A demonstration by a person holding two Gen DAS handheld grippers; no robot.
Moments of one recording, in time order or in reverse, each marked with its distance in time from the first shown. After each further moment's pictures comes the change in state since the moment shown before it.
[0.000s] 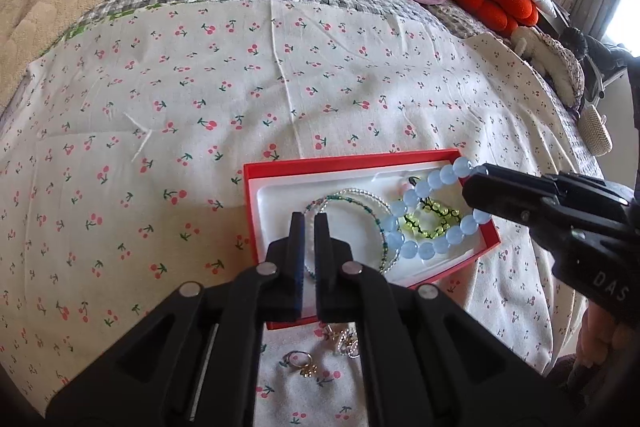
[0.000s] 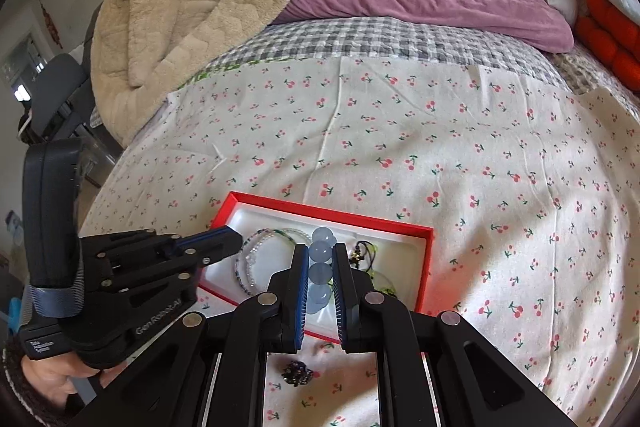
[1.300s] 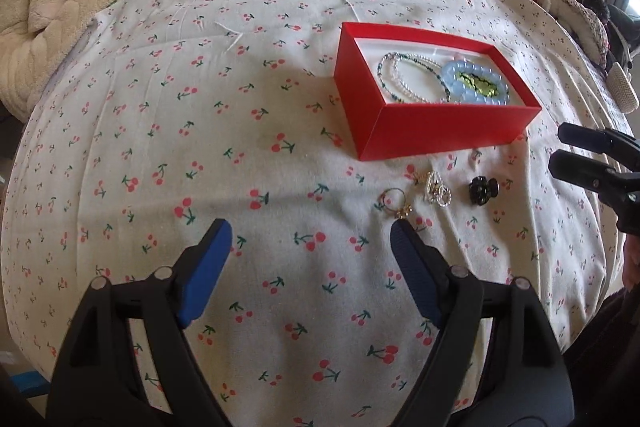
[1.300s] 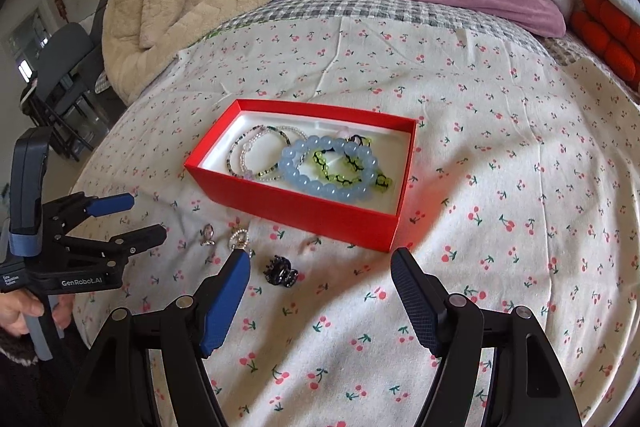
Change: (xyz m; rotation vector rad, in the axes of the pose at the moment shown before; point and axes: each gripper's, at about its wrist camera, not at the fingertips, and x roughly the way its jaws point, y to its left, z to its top) left arm -0.037 0.032 -0.098 0.027 0.078 0.166; right arm -0.020 -0.004 -0.087 -0.062 0.034 -0.005
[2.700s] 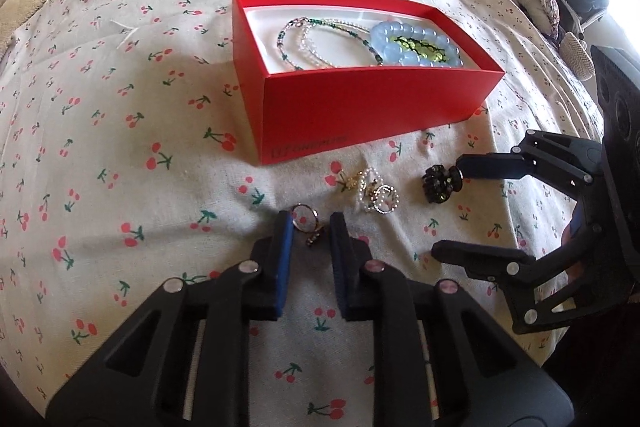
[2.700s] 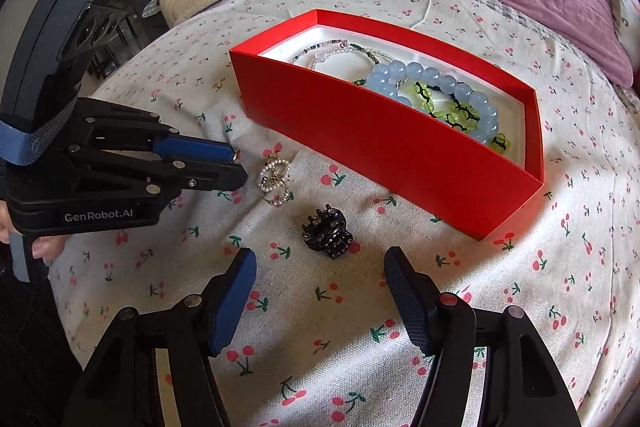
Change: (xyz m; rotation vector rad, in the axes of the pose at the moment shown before) left arm 0.044 -0.033 0.007 0.108 0.005 -0.202; right arm 0.062 0.034 -0.031 -0.276 0.064 0.063
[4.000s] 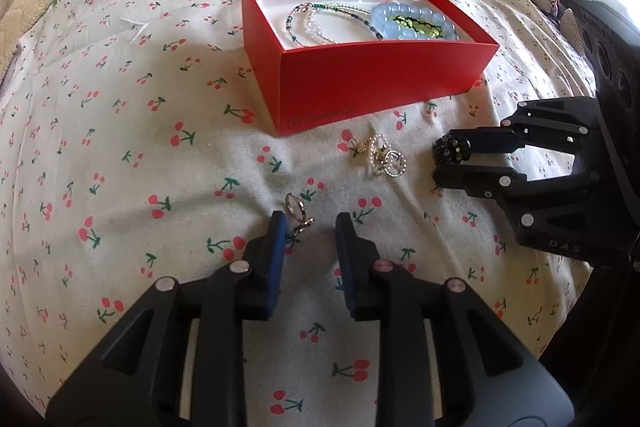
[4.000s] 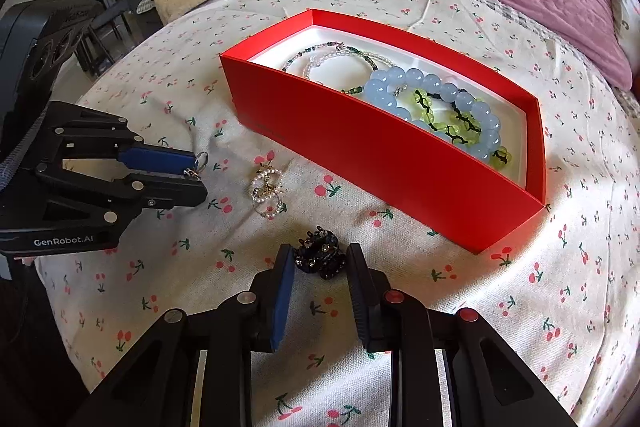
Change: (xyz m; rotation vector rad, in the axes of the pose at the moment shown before) left arm -0.013 0.005 -0.009 0.046 0.051 0.031; right arm 0.001 0.000 0.009 -0.006 0.024 -0.024
